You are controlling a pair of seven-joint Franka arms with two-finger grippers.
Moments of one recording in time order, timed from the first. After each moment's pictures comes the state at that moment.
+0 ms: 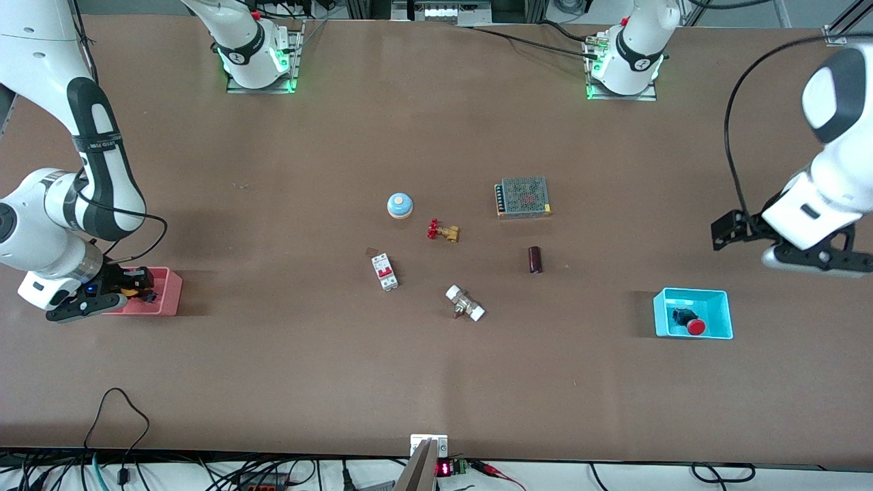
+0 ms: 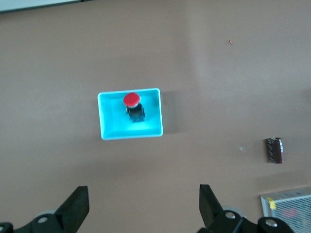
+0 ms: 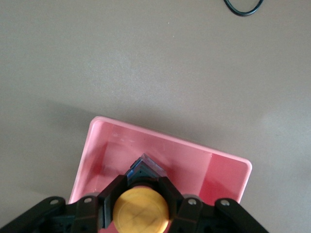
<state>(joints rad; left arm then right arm) 0.03 0.14 -0.05 -1.66 0.06 1.86 0.05 -0.08 0.58 -0.13 -1.75 0.04 2.43 -0.52</state>
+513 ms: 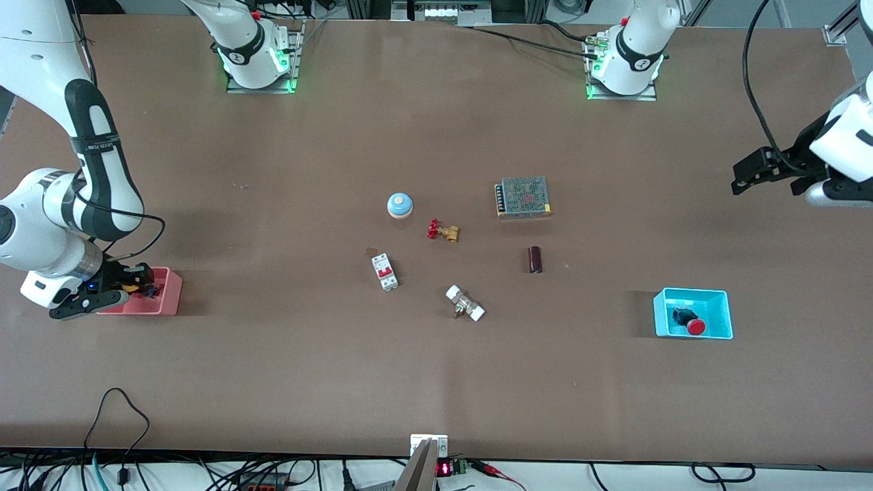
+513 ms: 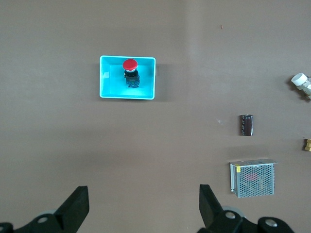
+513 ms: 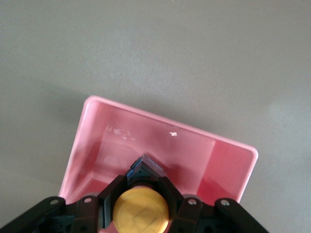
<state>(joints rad) 0.04 -0.01 -0.05 -1.65 0.00 1.66 -0.02 -0.10 0.58 -0.13 -1.76 0.04 2.39 -0.56</state>
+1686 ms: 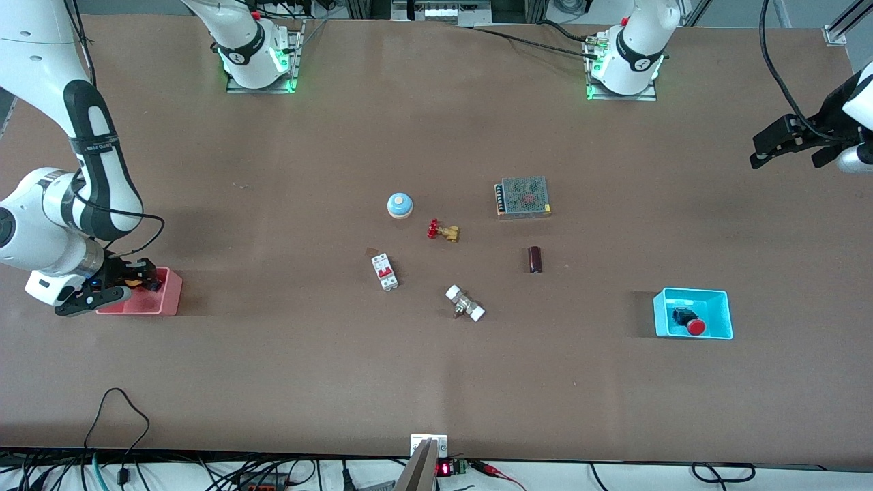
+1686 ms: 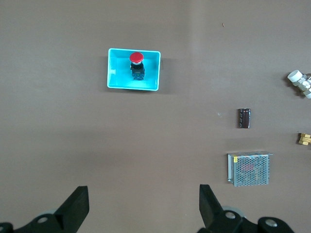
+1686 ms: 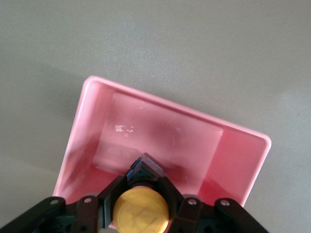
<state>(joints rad) 0.04 -0.05 -0.04 -1.62 0.00 1.58 -0.03 -0.10 0.59 -0.13 -1.77 0.04 2.37 -0.58</state>
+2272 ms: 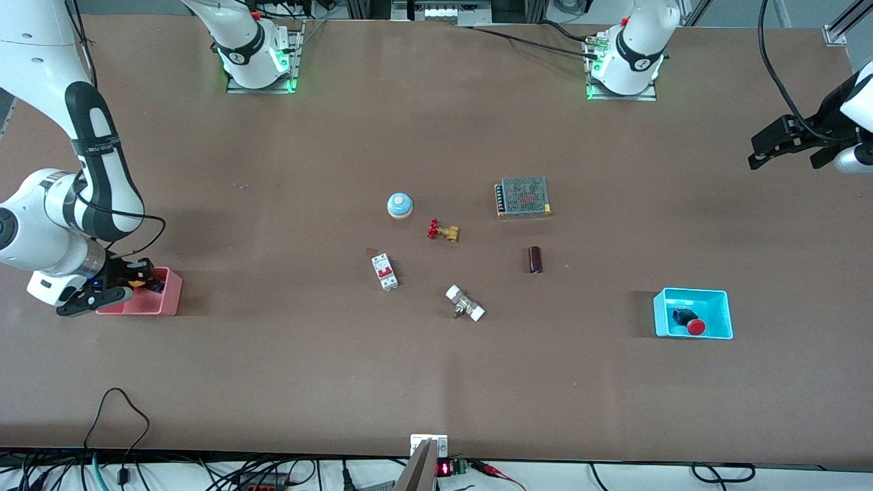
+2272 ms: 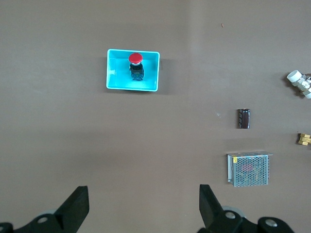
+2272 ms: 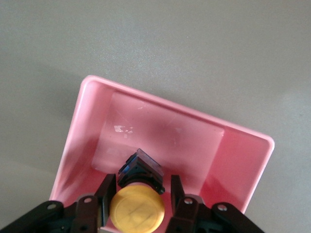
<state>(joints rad) 0.04 -0.05 -0.04 -1.62 0.00 1.59 -0.03 -0.10 0.59 -0.13 -1.77 0.04 2.38 -0.58</state>
